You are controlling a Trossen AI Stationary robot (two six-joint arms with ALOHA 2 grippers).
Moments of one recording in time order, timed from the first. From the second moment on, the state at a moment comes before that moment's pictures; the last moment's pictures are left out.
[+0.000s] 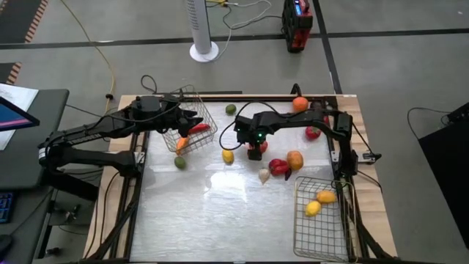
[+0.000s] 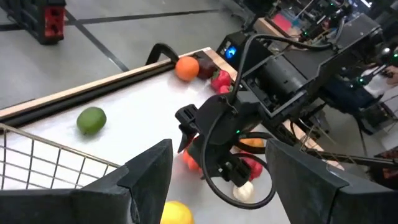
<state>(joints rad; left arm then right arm) 0.32 0.93 0.95 -0.37 -0.06 -0.58 -0.26 2.00 1.43 -0.79 -0.01 -0.18</state>
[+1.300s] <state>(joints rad) 0.32 0.93 0.95 -0.33 -0.08 -0.53 -0.32 1.75 1.47 -0.22 -0.24 0.32</state>
